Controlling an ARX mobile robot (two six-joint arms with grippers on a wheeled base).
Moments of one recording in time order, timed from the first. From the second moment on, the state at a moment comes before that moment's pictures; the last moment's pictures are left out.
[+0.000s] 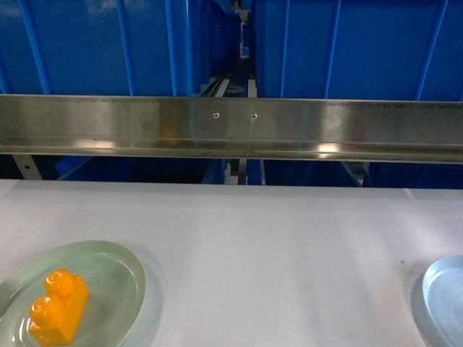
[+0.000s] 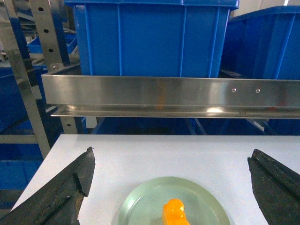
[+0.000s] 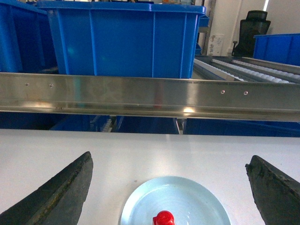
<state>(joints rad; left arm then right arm) 0.00 0.01 0.01 0.00 0.00 -0.01 0.00 0.00 0.01 0.00 0.00 -0.01</state>
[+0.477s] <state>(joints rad) 0.00 0.01 0.01 0.00 0.00 -0.01 0.00 0.00 0.01 0.00 0.00 -0.01</state>
